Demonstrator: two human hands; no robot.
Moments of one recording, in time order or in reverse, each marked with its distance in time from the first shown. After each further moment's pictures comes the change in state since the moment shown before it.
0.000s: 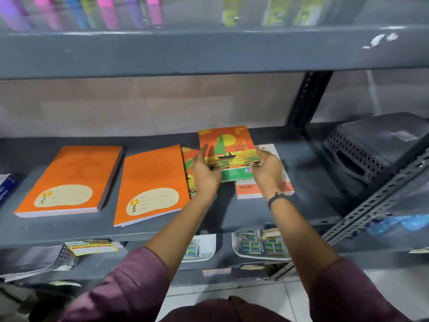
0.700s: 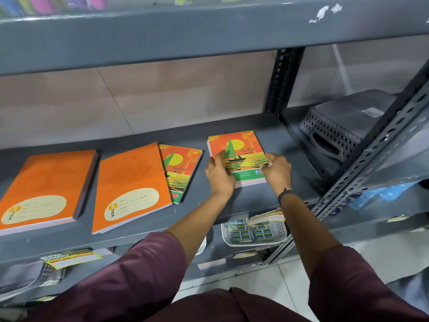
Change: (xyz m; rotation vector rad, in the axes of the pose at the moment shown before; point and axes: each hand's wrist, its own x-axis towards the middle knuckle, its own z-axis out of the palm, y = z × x) left_hand -0.034 -0.009 0.075 0.222 -0.193 0.059; right_hand 0.007 0.072 -0.039 -0.025 -0.014 0.182
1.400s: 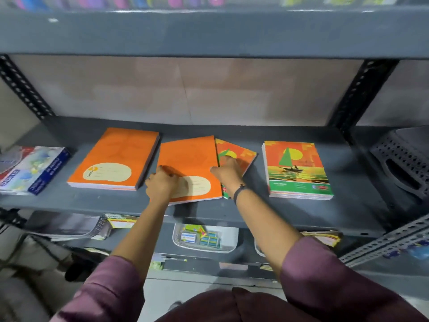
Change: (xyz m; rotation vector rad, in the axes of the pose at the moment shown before) left_hand 0.001 -0.125 -0.211 0.361 0.331 -0.558; right_hand -0.087 -0.137 0.153 0.155 -0.465 -0.140
